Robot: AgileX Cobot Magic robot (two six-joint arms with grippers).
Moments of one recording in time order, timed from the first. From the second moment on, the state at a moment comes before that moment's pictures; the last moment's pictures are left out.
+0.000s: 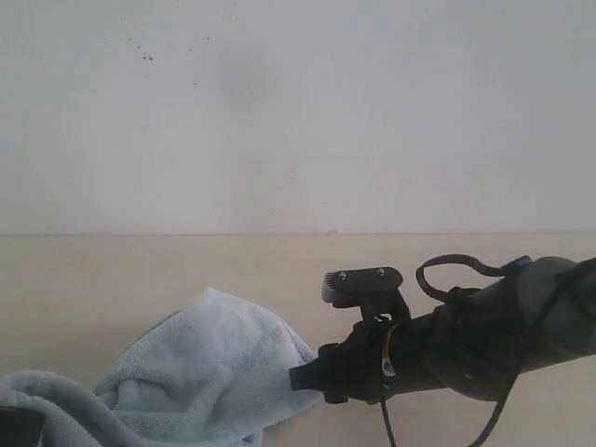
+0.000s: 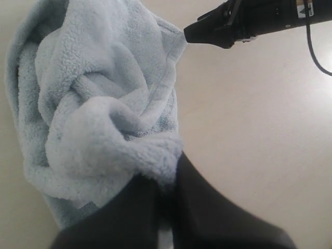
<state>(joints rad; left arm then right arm) -0.17 0.81 -0.46 -0.78 0.67 0.72 0.58 1.96 -0.94 -0.53 -0.12 0.77</state>
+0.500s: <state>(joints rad) -0.17 0.81 -0.46 -0.78 0.66 0.72 0.60 2.03 -0.96 -0.53 -0.18 0.82</state>
